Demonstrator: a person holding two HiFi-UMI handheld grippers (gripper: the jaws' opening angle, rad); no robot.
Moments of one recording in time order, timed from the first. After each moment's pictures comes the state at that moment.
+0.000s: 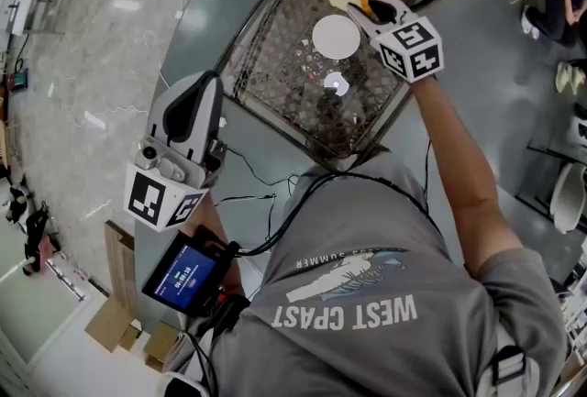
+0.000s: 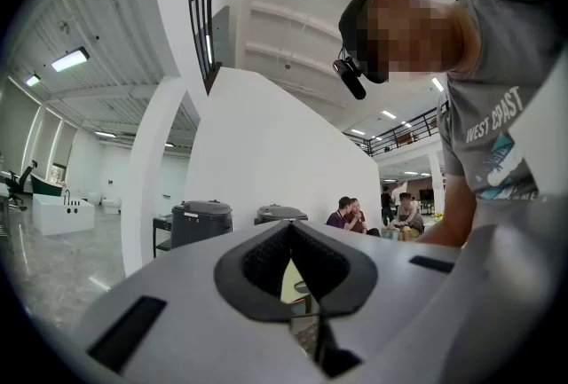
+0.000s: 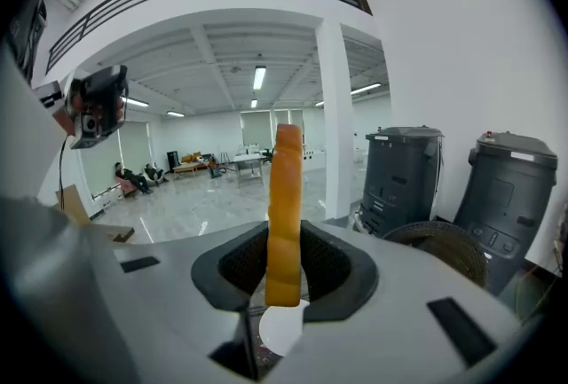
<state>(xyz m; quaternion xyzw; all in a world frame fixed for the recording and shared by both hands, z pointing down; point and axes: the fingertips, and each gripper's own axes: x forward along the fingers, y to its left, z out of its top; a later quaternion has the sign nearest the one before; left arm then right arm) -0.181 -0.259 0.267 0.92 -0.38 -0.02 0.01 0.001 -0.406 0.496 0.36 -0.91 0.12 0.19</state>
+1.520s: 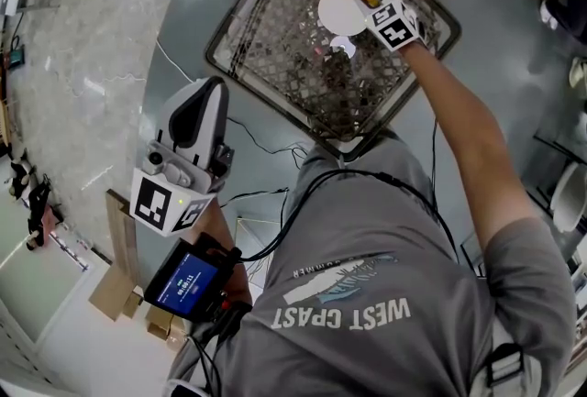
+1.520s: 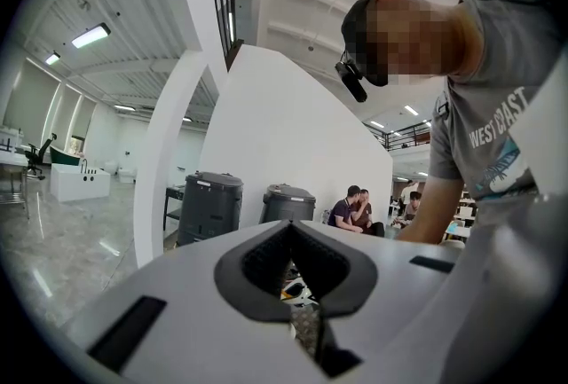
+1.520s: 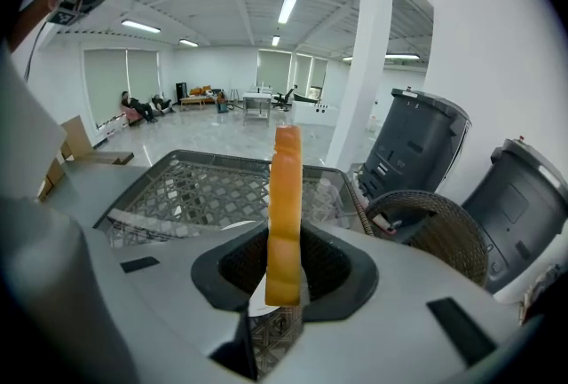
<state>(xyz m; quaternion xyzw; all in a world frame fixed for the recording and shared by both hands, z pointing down) -0.187 -0.259 0.328 0.91 -0.41 0.02 0.10 0.005 -0.437 0.708 0.31 -0.87 0.07 0.39</state>
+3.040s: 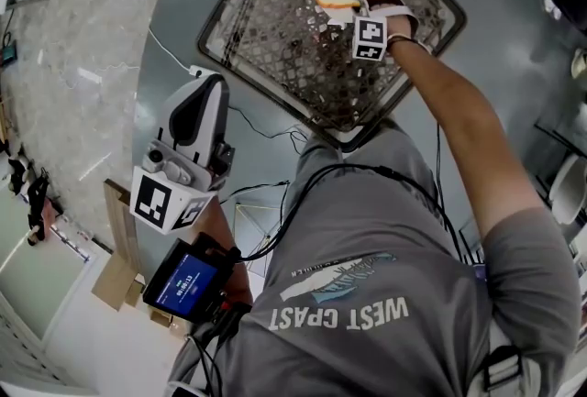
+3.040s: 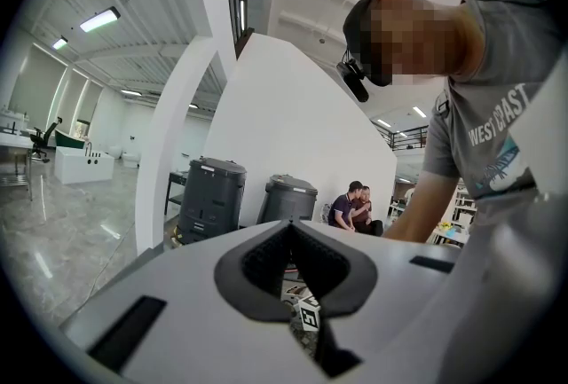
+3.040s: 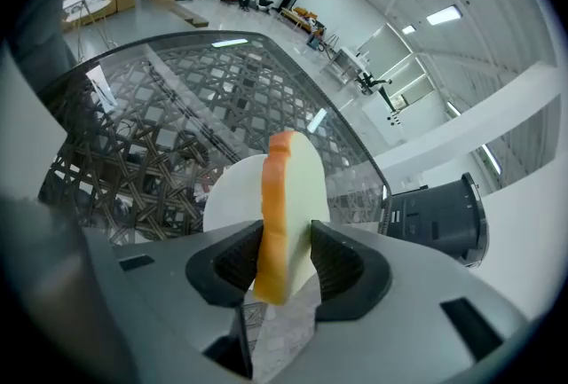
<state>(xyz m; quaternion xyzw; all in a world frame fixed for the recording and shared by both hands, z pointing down) -0.188 -0.259 0.347 0.90 -0.41 0.03 0.14 -0.010 -0.388 0.788 0.14 -0.75 -0.24 0.60</state>
